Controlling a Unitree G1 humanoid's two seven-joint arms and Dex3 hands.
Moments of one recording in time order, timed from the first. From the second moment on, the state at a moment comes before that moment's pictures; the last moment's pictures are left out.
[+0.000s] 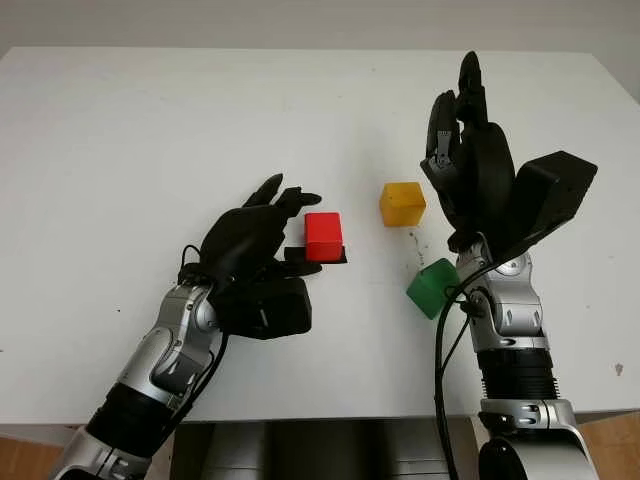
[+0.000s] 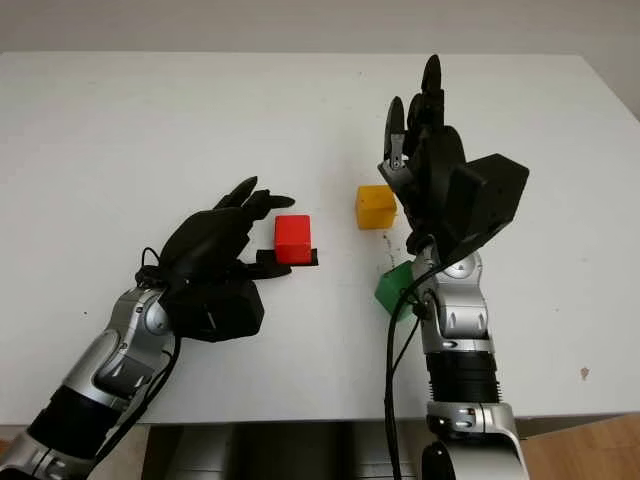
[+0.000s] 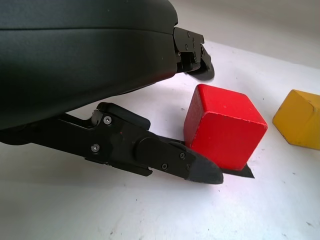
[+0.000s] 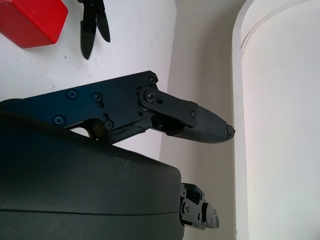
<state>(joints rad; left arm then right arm) -0.41 0.38 -0.30 0.04 0.74 0.11 -0.16 -0.56 -0.11 -0.14 0.19 0.12 0.03 0.05</state>
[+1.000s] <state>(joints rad) -0.33 0.34 0.13 -0.09 0.15 0.01 -0.08 -0.64 -0.26 -0.14 0.22 -0.01 0.06 0.04</state>
